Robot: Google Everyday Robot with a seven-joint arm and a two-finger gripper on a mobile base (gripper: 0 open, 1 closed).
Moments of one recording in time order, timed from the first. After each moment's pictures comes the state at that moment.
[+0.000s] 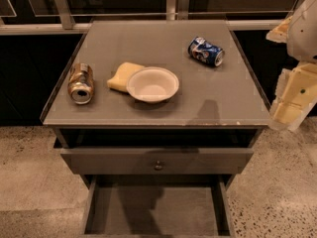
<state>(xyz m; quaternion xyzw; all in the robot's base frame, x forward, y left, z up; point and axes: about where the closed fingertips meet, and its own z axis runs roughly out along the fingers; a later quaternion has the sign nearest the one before) 0.438 -0.212 0.991 -0.60 0.78 -0.05 0.18</state>
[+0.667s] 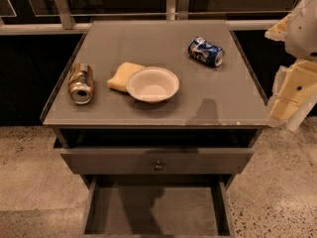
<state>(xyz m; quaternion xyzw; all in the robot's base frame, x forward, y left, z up) 0.443 -0.210 0.992 -0.59 0.78 -0.04 0.19</state>
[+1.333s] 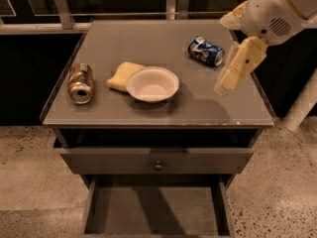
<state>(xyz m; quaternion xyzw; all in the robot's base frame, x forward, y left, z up) 0.509 -0.138 0.996 -0.60 0.74 0.09 0.29</state>
